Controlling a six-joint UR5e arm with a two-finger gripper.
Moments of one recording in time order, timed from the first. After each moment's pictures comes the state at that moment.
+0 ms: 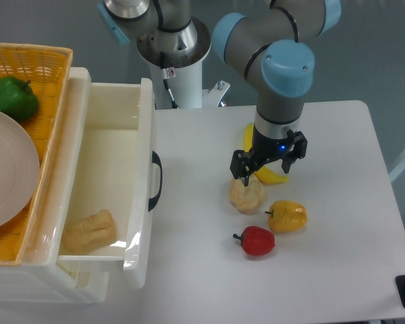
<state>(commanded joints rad) 2.56 -1.86 -1.60 -1.16 1.54 0.23</state>
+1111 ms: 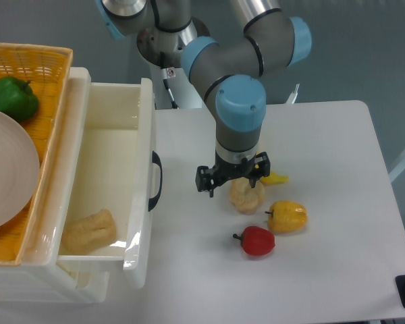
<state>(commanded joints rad) 2.48 -1.91 -1.63 -1.17 1.45 0.23</state>
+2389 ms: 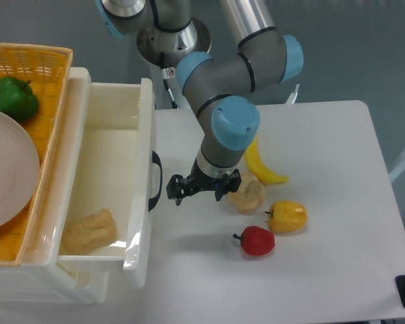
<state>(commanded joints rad) 2.45 -1.92 -1.63 -1.20 1.35 0.23</state>
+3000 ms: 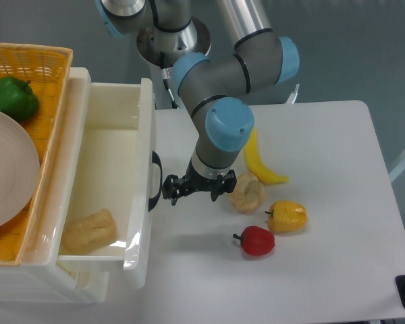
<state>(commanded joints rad) 2.43 -1.92 -1.64 -1.20 1.35 0.22</state>
